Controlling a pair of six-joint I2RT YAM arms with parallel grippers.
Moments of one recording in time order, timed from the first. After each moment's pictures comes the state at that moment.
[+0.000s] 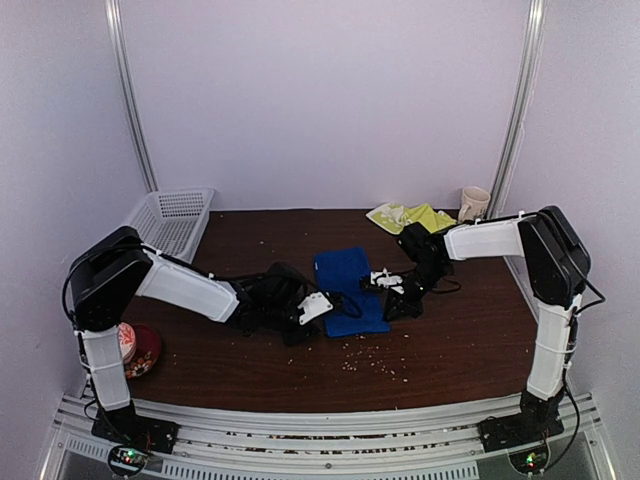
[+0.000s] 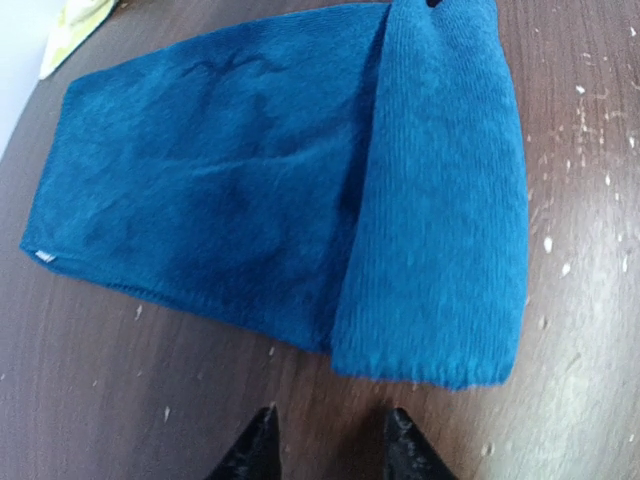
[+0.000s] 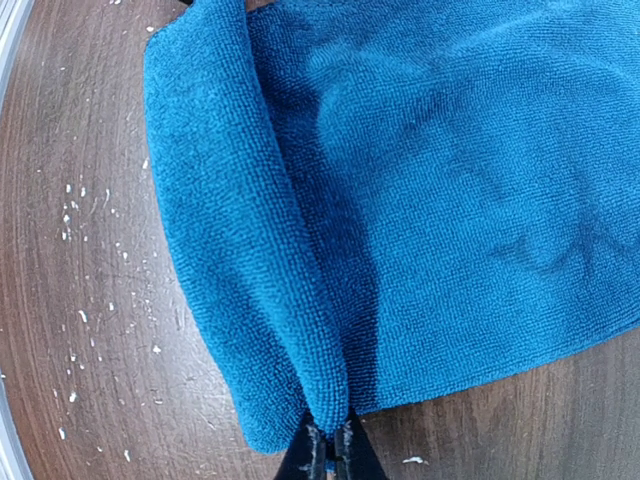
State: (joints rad) left arm -0.91 1.94 1.04 0.08 0.00 0.44; right arm 0.49 1.98 1.31 -0.68 -0.51 -0.85
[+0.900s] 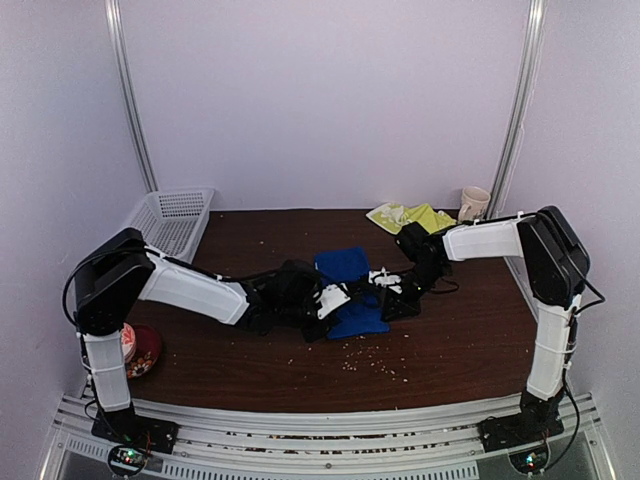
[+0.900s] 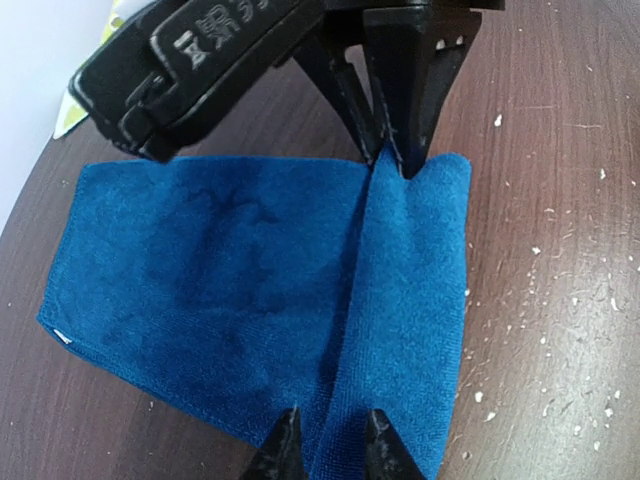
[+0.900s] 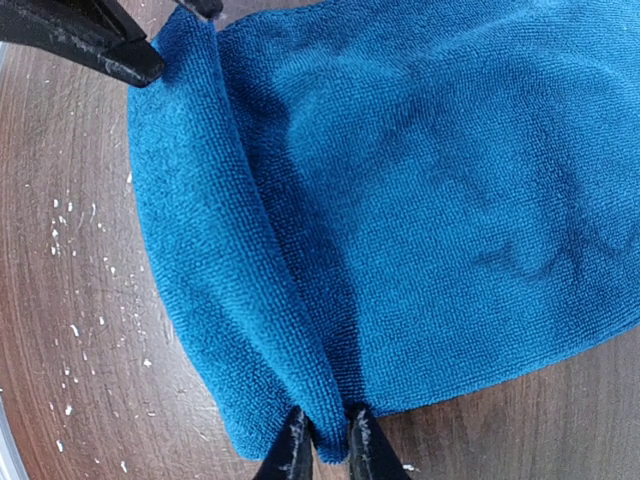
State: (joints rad) left arm -0.98 1.95 1.11 0.16 -0.01 0.33; right arm 0.50 1.98 1.31 -0.66 -0.49 -0.81
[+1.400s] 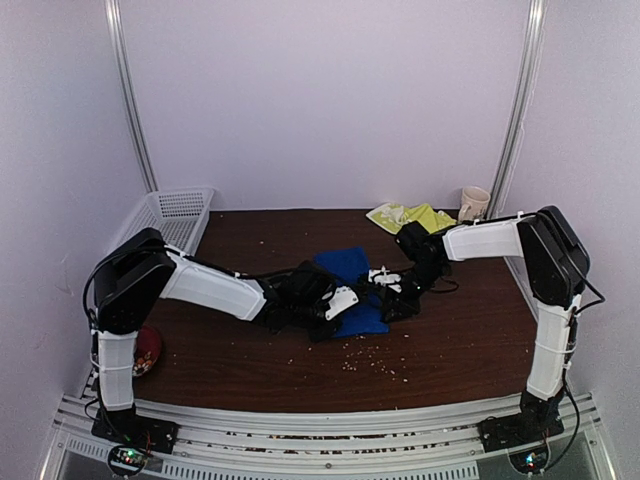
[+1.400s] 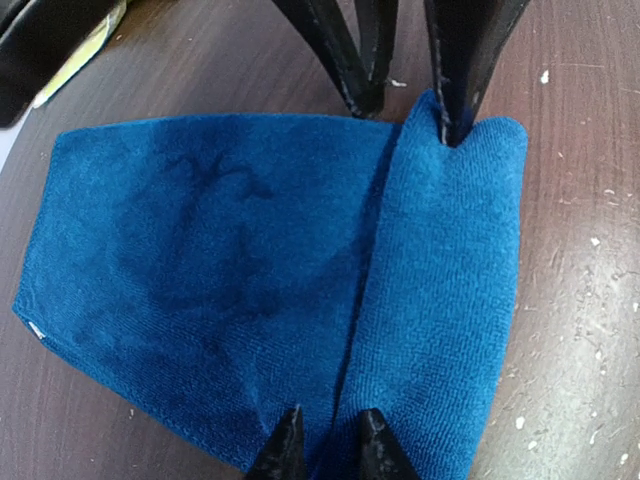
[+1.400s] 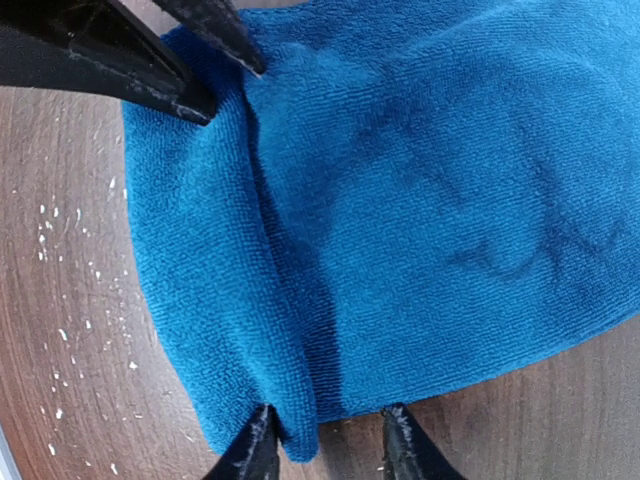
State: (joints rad) left arm -0.98 2.06 1.24 0.03 -0.06 0.33; right arm 0.50 1.98 1.31 -0.64 -0.47 -0.80
